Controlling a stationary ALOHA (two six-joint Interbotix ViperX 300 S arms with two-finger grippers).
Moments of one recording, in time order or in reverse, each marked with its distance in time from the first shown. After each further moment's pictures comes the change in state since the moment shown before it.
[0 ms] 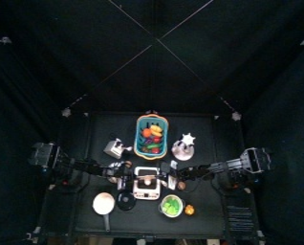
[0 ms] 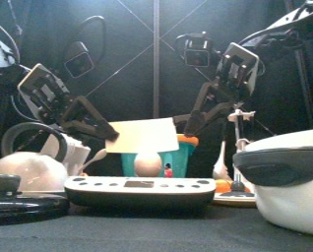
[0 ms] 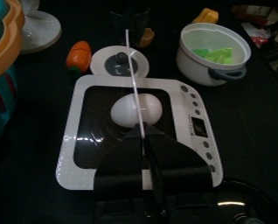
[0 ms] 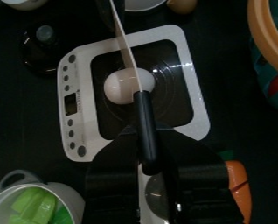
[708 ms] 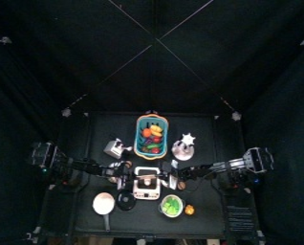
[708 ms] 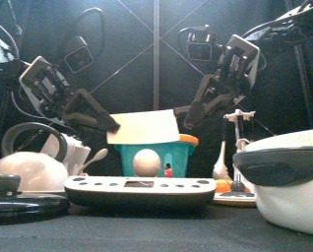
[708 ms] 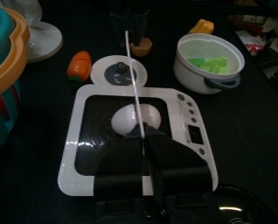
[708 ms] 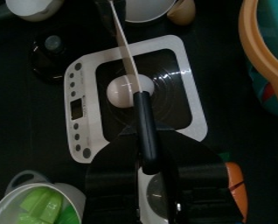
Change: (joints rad) left arm -0.002 -0.048 0.002 0.000 0.008 0.000; right arm 0.000 -0.038 0.005 0.000 0.003 0.000
